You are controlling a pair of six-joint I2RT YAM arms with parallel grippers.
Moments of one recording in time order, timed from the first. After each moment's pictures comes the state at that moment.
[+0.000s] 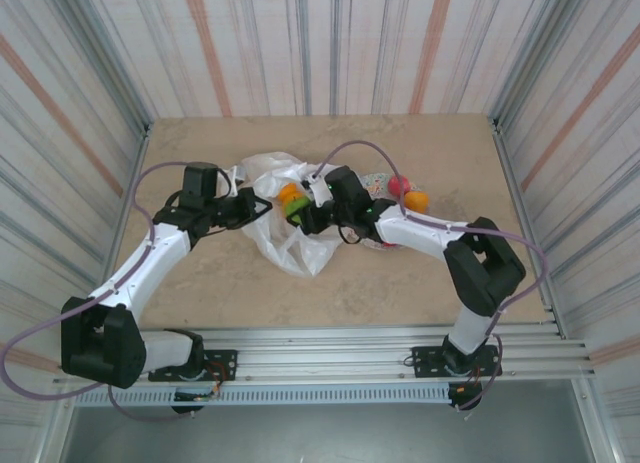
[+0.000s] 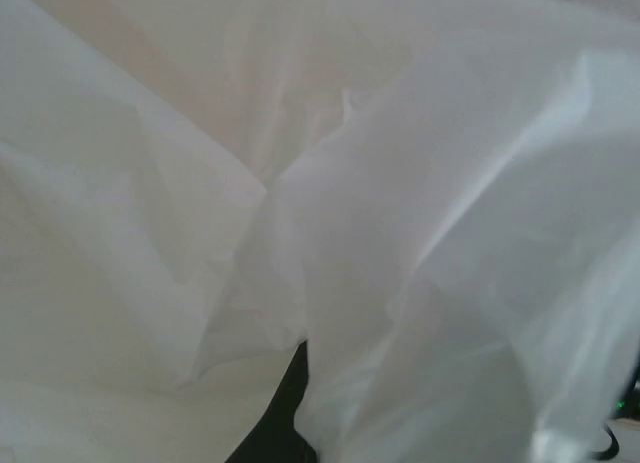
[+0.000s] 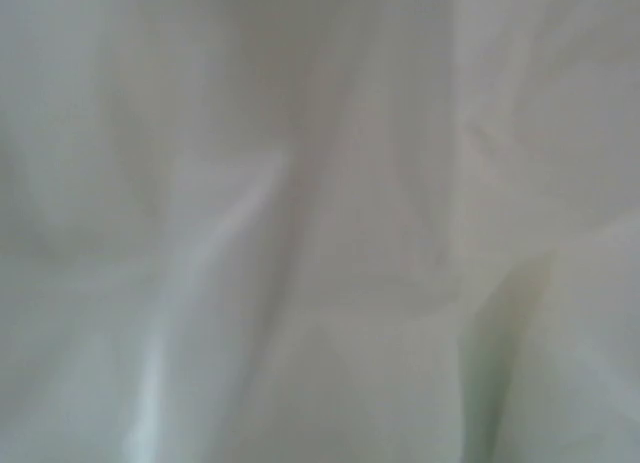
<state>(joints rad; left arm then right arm) -0.25 1.26 0.92 -0.37 0.58 -0.62 0.74 1.76 1.15 0.01 -0.31 0.26</state>
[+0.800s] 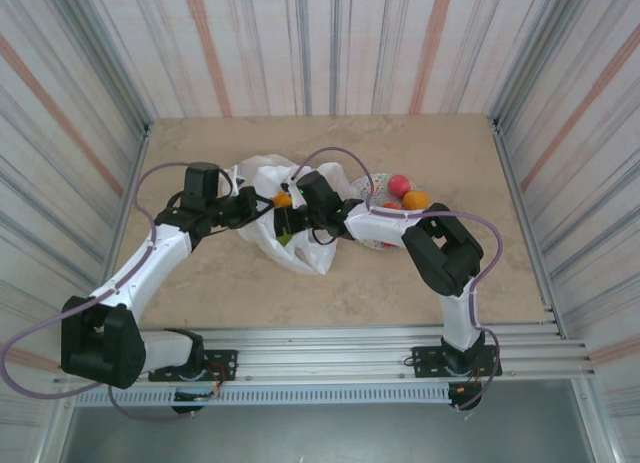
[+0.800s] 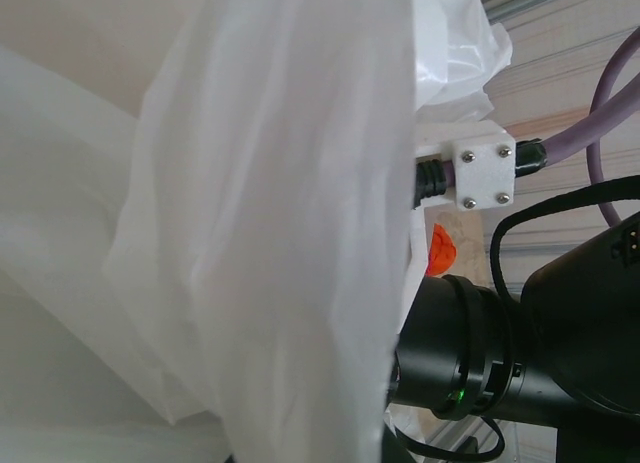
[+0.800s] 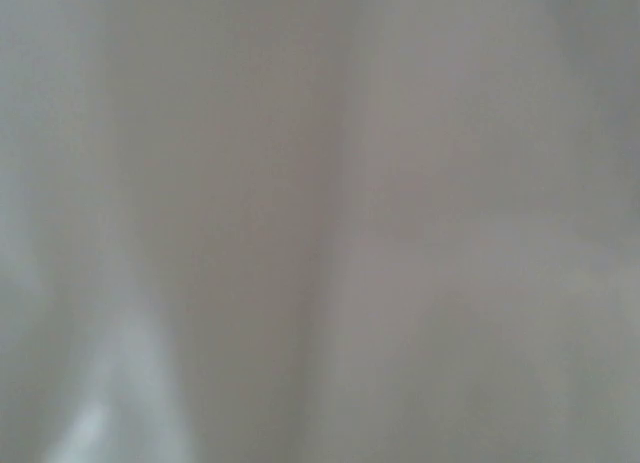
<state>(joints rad) -0.26 1.26 0.91 -0.32 0.58 -0.65 0.80 1.98 1.30 0.03 -0.30 0.46</state>
